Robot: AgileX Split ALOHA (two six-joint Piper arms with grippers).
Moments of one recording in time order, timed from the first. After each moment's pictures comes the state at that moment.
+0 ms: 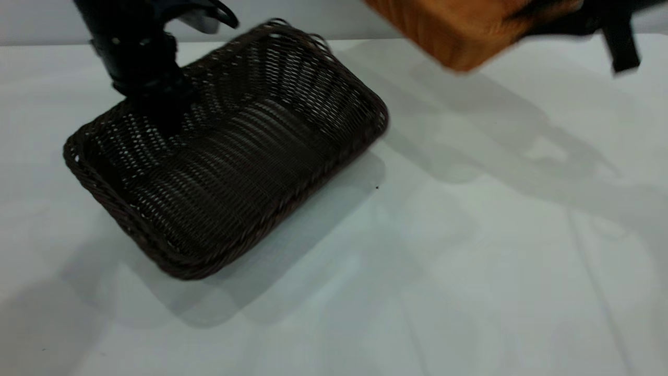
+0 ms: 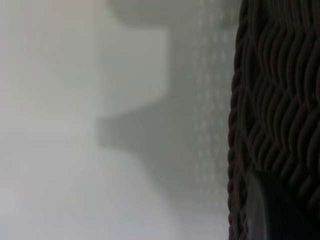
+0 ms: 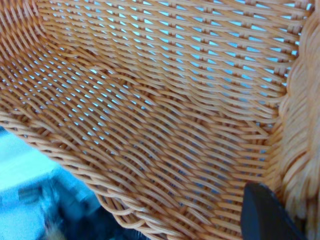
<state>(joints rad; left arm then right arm) -0.31 2.25 -1.46 0.01 0.58 0.48 -0.08 2.00 -1.12 1.40 0.83 -0.53</state>
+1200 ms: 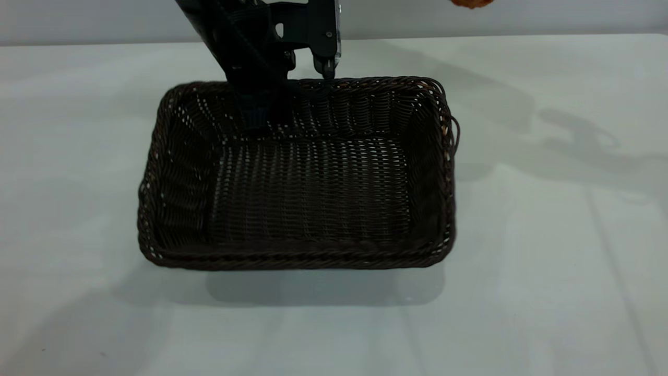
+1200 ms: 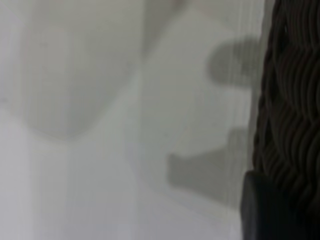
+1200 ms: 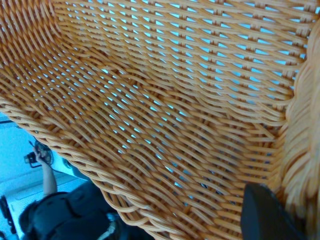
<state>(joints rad) -0.50 2.30 -1.46 -0.07 0.28 1.07 -0.15 2.00 -1.34 1.22 1.09 -0.46</state>
